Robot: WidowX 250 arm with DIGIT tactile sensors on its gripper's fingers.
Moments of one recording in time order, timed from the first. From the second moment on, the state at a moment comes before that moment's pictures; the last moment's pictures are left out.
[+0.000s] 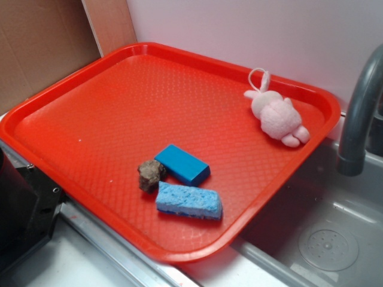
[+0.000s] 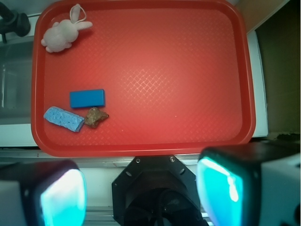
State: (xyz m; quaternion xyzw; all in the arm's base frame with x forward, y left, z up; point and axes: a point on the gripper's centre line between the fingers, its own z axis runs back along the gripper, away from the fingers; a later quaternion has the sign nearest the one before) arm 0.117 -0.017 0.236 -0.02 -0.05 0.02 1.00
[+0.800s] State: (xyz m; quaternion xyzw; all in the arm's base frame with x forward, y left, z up) arm 0.169 -0.078 0.170 0.02 -0.10 0.17 0.98
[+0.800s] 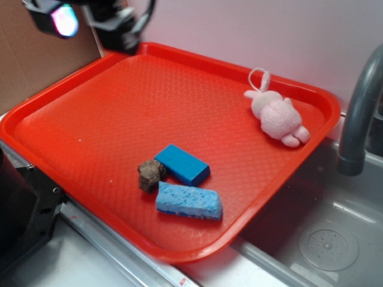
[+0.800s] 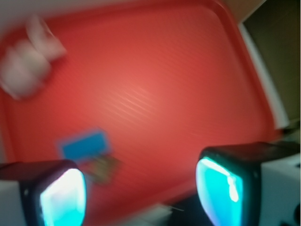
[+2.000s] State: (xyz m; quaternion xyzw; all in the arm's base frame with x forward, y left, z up) arm 0.246 -0.121 0.101 0.00 -0.13 0.31 0.94
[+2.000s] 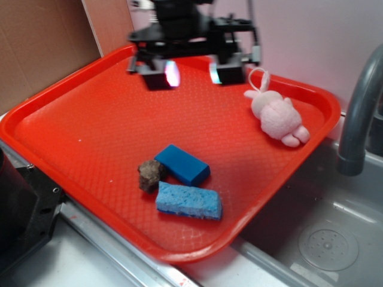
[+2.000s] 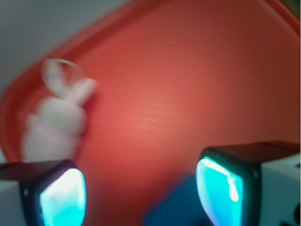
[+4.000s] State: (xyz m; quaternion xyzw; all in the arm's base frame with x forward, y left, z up) arm 0.205 0.017 0.137 0.13 -0.02 0.32 0.94
